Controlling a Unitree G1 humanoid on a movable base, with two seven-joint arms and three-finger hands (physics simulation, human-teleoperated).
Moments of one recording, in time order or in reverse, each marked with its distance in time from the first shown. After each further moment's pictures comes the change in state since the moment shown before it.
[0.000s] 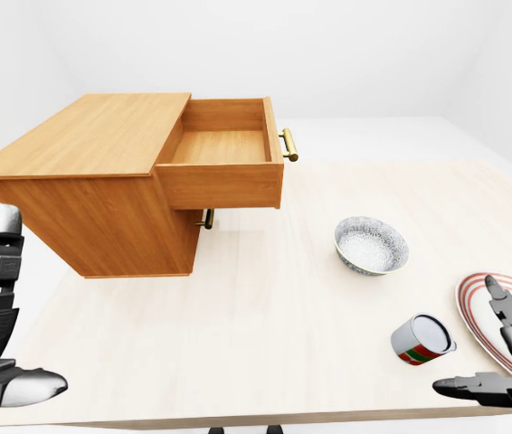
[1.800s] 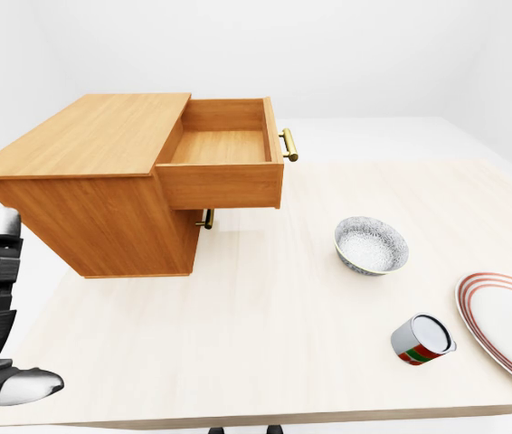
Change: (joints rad) left arm 0.021 0.047 0.011 0.000 -0.039 0.000 0.043; right arm -0.040 -0.209 -0.550 -0.643 0.228 0.000 0.000
